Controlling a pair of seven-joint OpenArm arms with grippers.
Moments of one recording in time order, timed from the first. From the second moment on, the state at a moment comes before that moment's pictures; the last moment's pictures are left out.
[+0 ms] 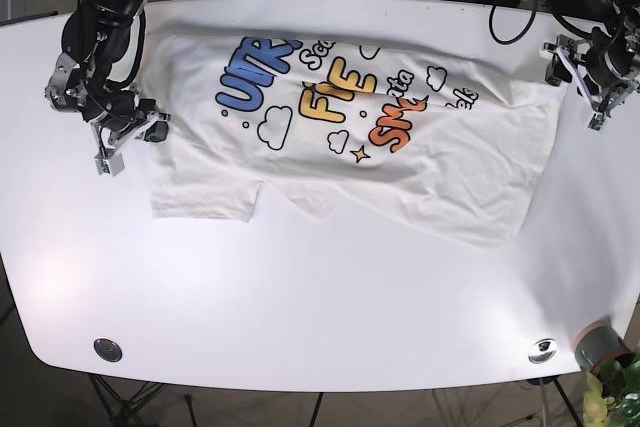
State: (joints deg) left arm 17.3 -22.9 -38.1 104.6 -33.8 -39.9 77.9; right arm 1.8 10.3 30.0 81.2 28.3 29.4 -64.3
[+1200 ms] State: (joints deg) left arm -16.0 -15.5 -35.3 89.3 -10.6 -40.1 57.6; right arm 1.9 10.2 30.1 81.2 28.3 29.4 -64.3
